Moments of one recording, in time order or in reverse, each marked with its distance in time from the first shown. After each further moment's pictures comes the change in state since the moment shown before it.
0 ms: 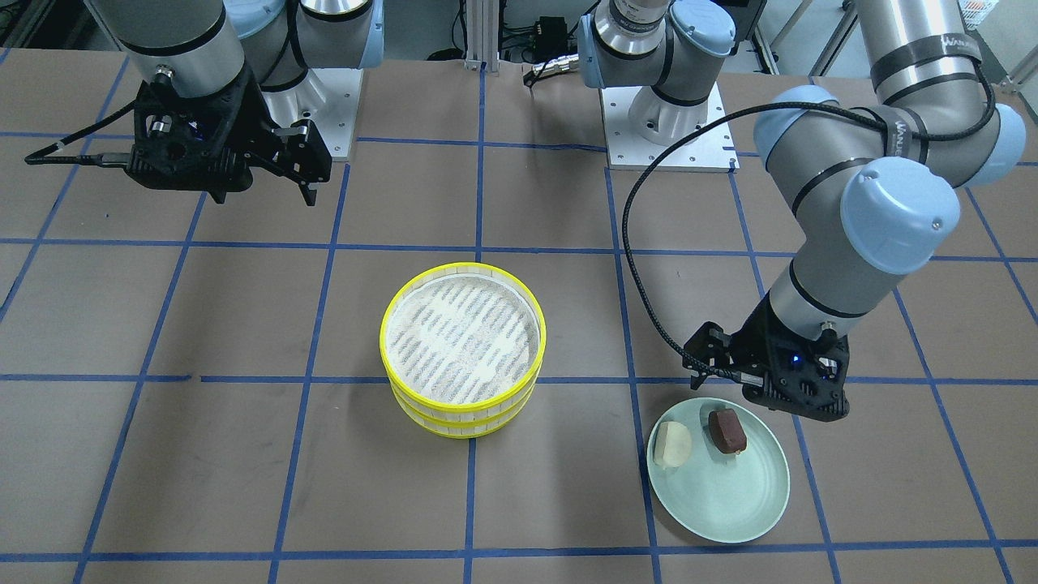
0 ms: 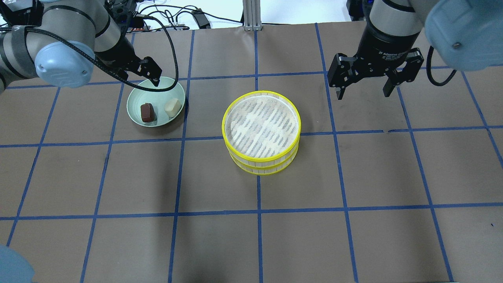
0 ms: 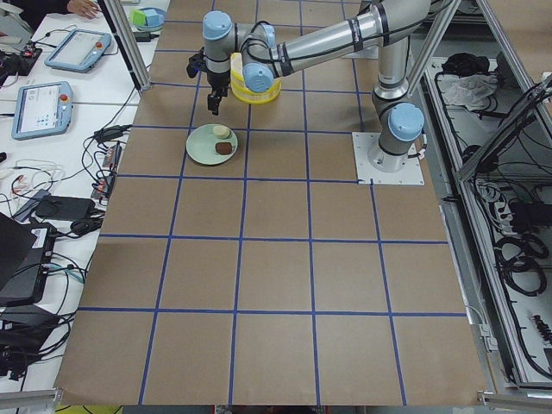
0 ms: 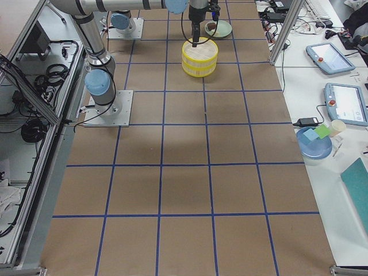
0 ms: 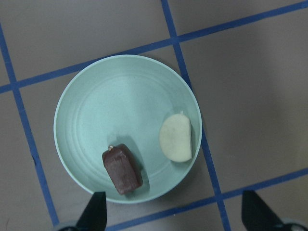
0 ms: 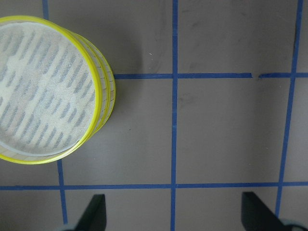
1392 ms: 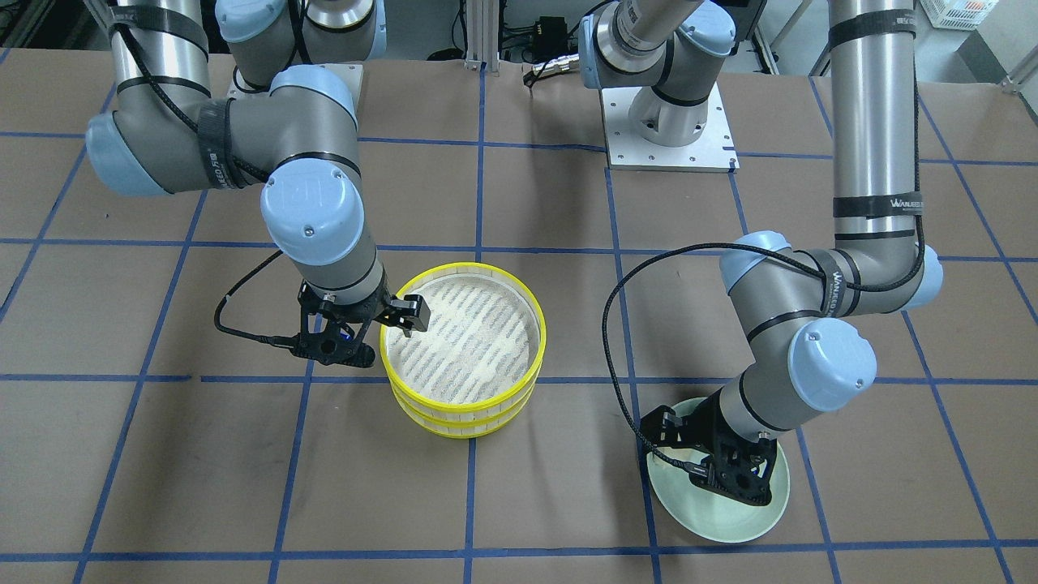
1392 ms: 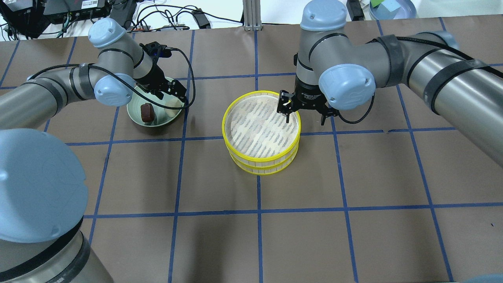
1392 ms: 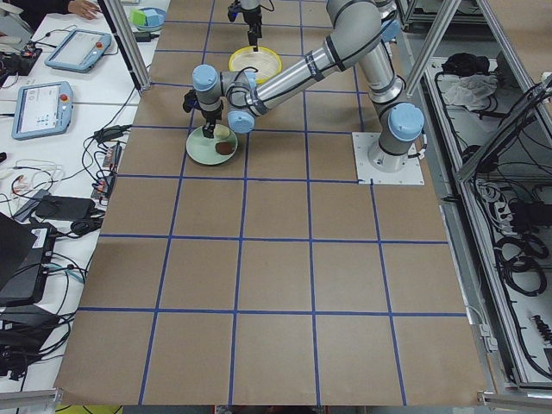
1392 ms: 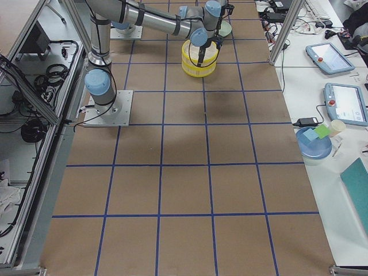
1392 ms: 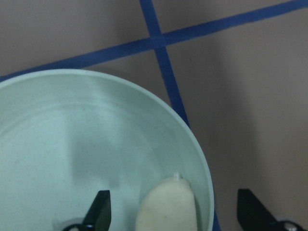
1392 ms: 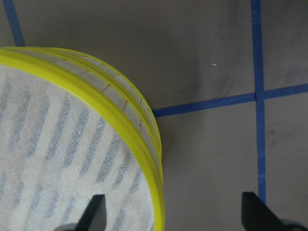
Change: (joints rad) left arm 0.006 -0.246 -0.007 0.175 -0.143 0.017; right arm 0.128 0.312 0.129 -0.363 0.013 0.284
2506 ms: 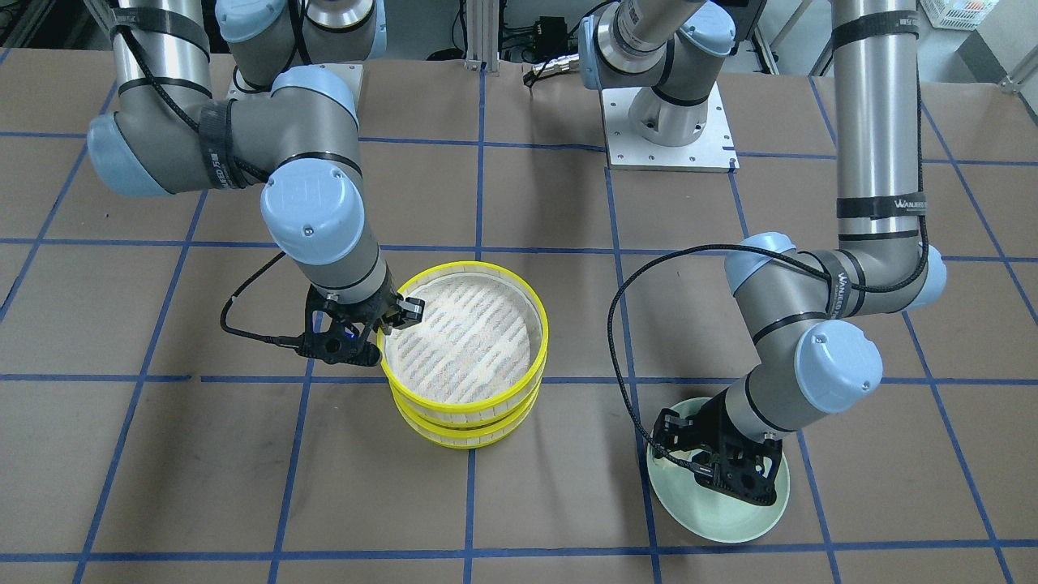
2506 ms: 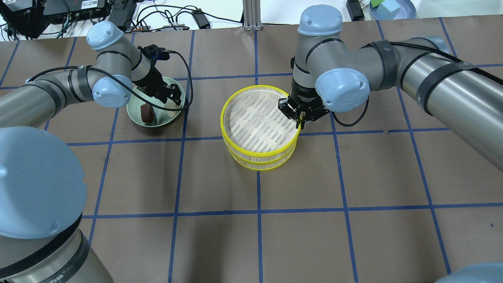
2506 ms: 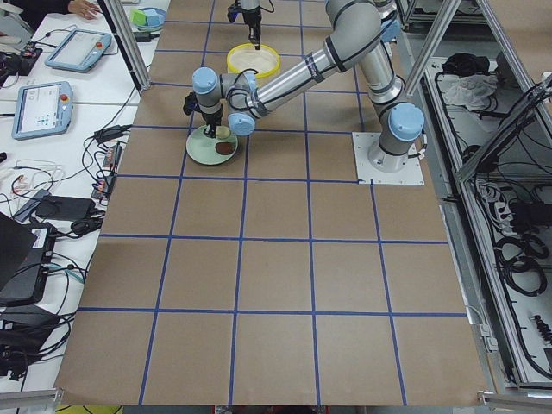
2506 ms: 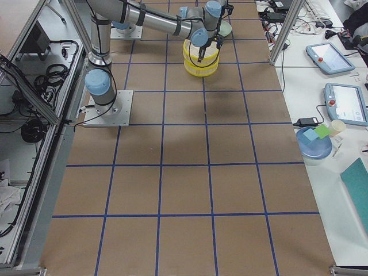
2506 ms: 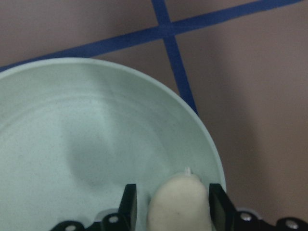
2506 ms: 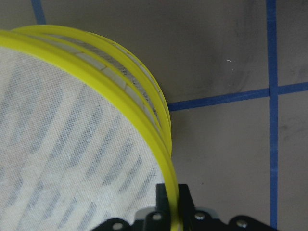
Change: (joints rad) left arm 0.012 0.002 -0.002 -0.010 0.006 0.019; right arm 0.003 -0.040 -0.012 0.030 0.047 -0.009
